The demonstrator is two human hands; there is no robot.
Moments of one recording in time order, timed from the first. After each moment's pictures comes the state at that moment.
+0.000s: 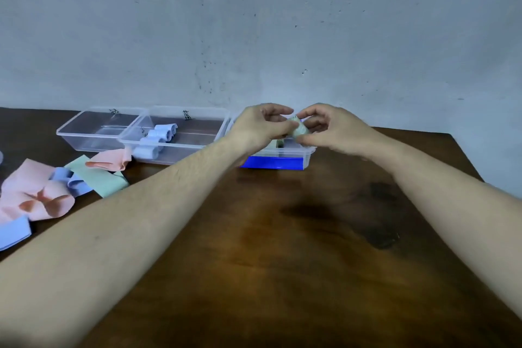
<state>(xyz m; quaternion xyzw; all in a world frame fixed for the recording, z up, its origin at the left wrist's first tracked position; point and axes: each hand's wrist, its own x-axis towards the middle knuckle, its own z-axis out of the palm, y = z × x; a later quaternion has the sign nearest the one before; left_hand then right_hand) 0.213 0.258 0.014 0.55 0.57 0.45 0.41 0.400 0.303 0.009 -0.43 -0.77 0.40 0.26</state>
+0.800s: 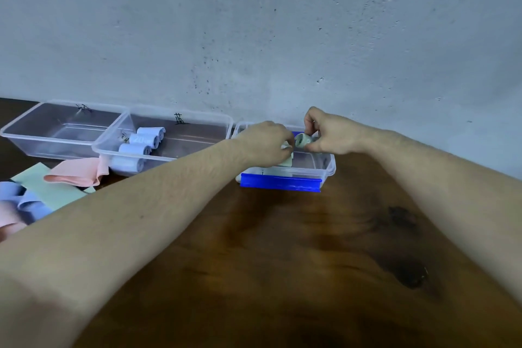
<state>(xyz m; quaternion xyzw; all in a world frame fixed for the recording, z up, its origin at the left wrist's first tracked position) 0.159 0.353 -0.031 0.83 0.55 0.08 0.06 0.348 0.391 -0.003 -0.50 -0.84 0.20 0.06</state>
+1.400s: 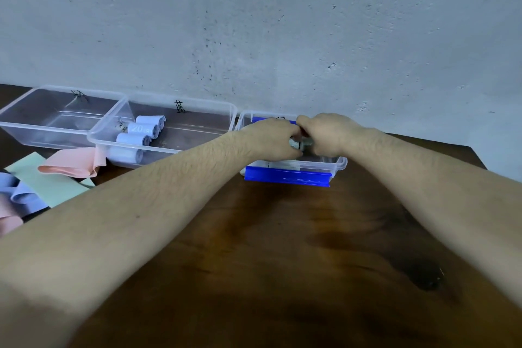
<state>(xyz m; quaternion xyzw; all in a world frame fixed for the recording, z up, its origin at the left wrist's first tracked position) 0.160 0.364 -0.043 0.82 0.55 0.05 0.15 0.315 0.399 -0.030 -0.47 -0.87 -0.06 -0.11</state>
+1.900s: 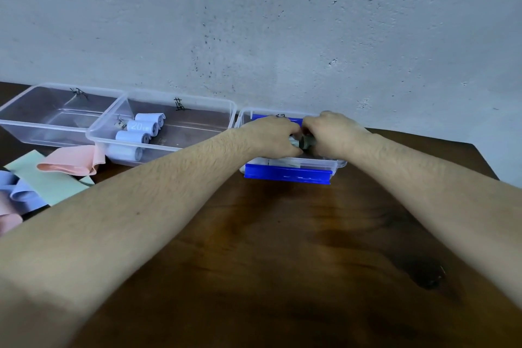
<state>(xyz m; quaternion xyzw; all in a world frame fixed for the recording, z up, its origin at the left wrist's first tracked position) 0.161 0.364 -0.042 0.81 0.56 0.04 0.16 0.320 0.394 -0.037 -0.50 -0.86 -0.05 -0.08</state>
